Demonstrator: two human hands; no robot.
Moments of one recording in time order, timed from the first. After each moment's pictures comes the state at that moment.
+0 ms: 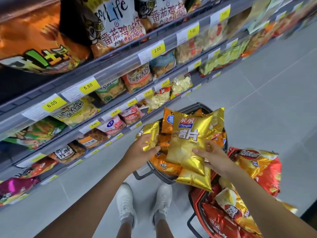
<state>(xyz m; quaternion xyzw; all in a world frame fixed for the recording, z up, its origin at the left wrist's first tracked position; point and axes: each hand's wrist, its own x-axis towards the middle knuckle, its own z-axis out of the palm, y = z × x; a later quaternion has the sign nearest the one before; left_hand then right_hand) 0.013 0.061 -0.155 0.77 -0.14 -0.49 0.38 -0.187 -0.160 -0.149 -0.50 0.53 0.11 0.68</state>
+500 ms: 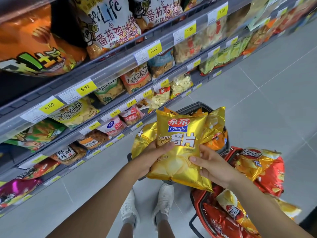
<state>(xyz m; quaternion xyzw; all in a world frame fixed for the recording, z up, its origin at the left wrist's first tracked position) -0.018 0.023 -0.135 0.56 0.03 -0.63 0.54 -0.191 -0.138 -0.120 -0.41 0.35 0.13 0.83</state>
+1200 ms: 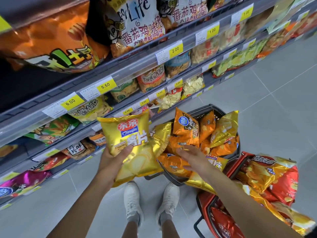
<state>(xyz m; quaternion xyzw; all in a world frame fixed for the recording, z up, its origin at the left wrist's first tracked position) 0.039 0.149 -0.141 0.71 0.14 -0.36 0.60 -0.116 -0.086 -0.159 -0.51 0.53 0.17 0.66</state>
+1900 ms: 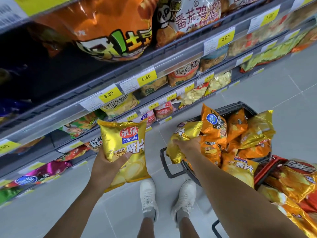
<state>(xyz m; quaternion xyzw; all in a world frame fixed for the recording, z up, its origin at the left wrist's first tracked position) 0.092 0.258 -0.173 0.80 0.11 -0.31 0.50 0.004 -0.010 -0.268 -0.53 0.68 0.18 0.48</state>
